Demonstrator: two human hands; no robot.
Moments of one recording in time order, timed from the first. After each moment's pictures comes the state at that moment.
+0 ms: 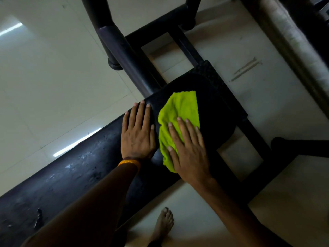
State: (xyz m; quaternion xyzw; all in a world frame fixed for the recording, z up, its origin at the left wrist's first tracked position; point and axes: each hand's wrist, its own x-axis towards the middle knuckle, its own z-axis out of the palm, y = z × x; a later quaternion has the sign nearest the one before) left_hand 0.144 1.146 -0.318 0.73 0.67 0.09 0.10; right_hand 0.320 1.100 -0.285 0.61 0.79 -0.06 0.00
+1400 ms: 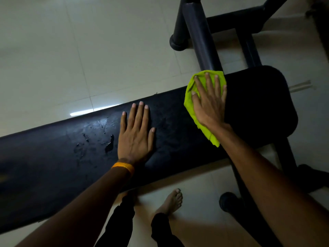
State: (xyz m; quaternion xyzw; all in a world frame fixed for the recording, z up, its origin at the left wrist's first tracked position) left_hand -0.010 0.980 -0.310 0.63 0.77 0.06 0.11; right_hand 0.182 1.156 -0.302 0.60 0.79 -0.13 0.02
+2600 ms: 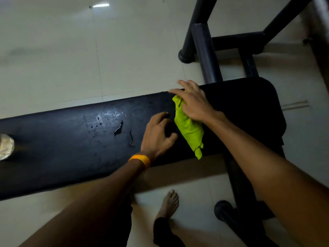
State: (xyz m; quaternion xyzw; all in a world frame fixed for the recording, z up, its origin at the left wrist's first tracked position) left_hand 0.042 0.973 -0.270 0.54 0.73 0.28 0.32; right_hand 0.144 1.135 -0.228 0.40 0.88 -0.23 0.09
